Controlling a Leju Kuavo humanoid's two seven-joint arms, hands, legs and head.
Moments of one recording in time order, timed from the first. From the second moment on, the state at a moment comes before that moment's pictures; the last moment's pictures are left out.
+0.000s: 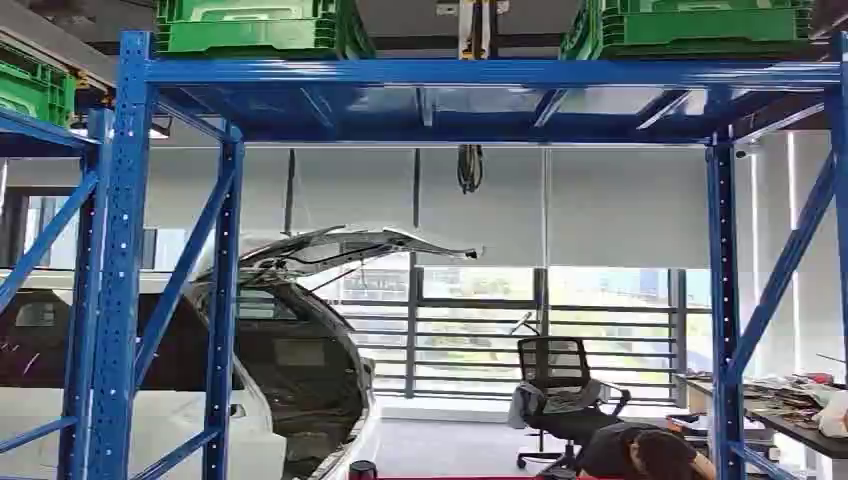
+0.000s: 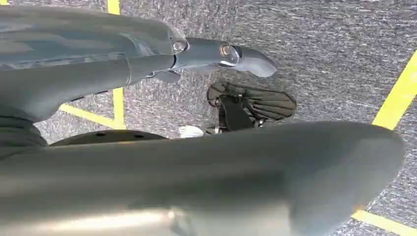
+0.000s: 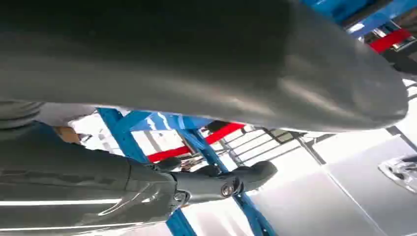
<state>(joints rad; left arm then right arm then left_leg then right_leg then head) -0.10 -0.16 1.33 -0.25 -1.04 -0.06 -0.30 0.08 -0.02 0.13 -1.95 1.02 -0.13 -0.07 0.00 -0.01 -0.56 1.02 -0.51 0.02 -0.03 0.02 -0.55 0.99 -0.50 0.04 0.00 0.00</state>
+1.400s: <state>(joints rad) -0.09 -0.17 1.33 -0.25 -1.05 -0.07 -0.31 0.09 -0.02 0.13 -1.95 1.01 -0.15 -0.13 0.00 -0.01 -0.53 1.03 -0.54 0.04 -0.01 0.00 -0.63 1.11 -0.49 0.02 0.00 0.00</state>
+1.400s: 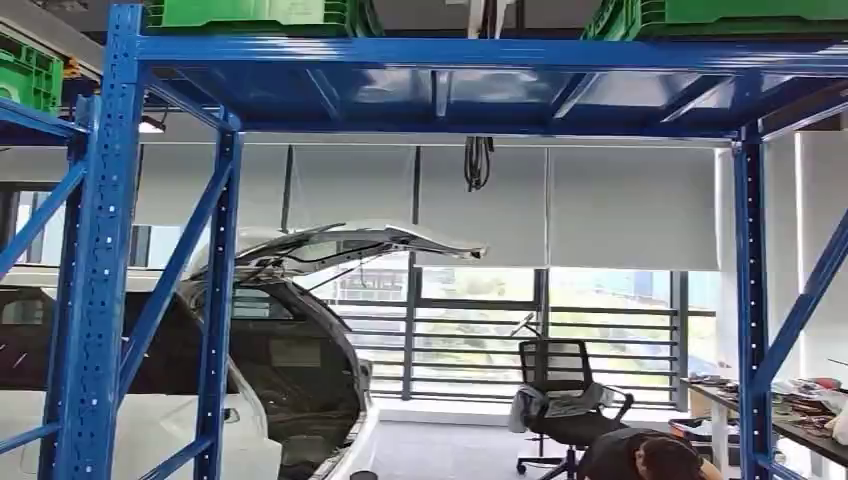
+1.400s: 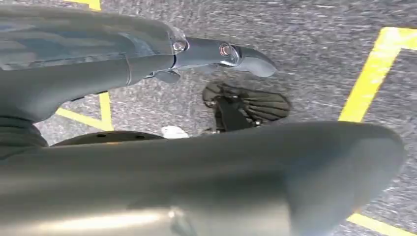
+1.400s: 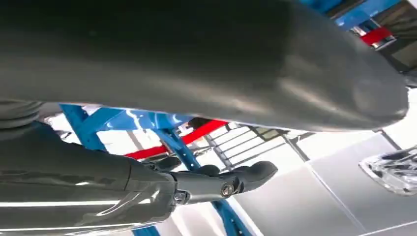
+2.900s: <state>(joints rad) -0.09 -0.15 1.32 -0.25 -1.09 -0.07 -0.32 0.14 -0.11 0.11 -1.96 0.68 -0.09 -0.44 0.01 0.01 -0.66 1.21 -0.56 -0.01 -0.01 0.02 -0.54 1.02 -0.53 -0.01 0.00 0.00</state>
